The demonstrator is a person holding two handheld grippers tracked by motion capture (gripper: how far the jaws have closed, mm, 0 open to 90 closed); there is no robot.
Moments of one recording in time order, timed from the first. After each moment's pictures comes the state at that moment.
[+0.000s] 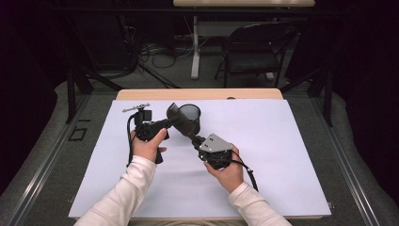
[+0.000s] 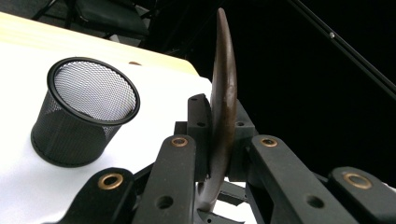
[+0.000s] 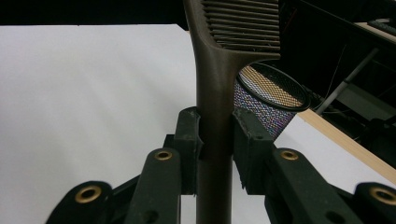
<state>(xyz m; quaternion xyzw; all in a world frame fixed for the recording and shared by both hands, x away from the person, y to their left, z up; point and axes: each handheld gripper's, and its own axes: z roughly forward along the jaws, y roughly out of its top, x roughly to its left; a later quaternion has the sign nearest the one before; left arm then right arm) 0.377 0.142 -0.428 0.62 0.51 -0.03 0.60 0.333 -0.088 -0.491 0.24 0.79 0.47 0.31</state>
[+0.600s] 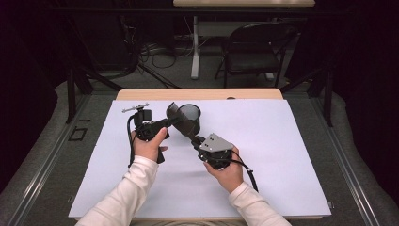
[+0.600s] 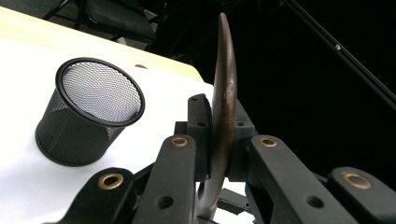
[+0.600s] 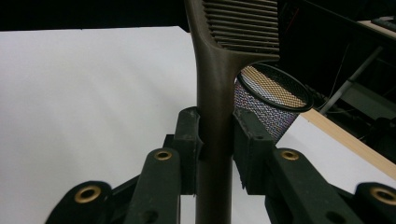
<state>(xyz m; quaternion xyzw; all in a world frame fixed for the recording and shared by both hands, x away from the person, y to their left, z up) 0.377 0.141 -0.428 0.60 0.53 -0.02 0.60 0.333 -0.088 -0.491 0.24 0.79 0.48 0.30</state>
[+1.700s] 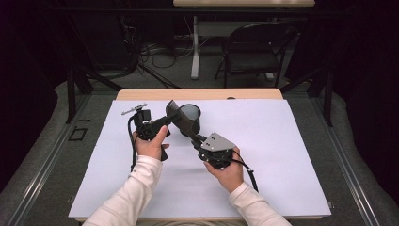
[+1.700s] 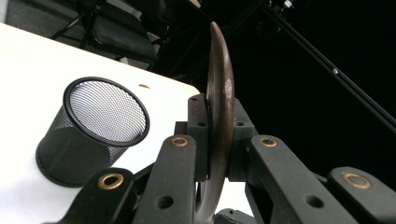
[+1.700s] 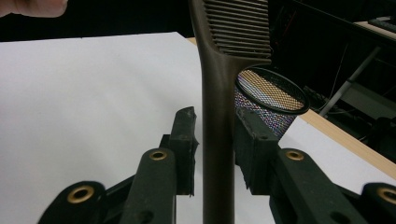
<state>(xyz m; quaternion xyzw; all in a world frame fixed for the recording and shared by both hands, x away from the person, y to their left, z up) 0.381 0.140 -0.436 0.57 0.53 0.00 0.63 0.332 -0.090 -0.488 0.25 0.78 0.49 0.30</state>
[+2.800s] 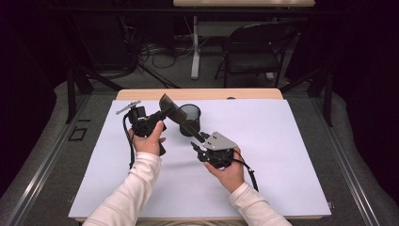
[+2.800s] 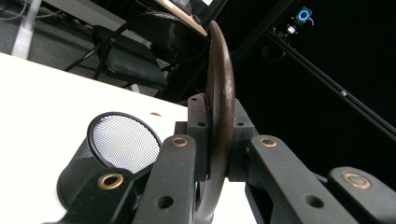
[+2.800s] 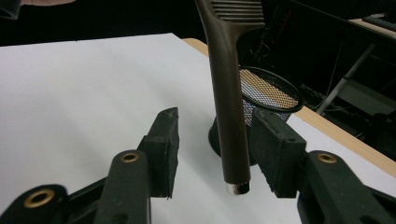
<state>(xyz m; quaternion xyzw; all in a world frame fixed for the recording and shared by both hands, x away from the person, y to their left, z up) 0.387 0.150 -0.431 0.54 0.53 0.05 0.65 0.333 -0.092 -0.487 0.26 0.78 0.49 0.30</state>
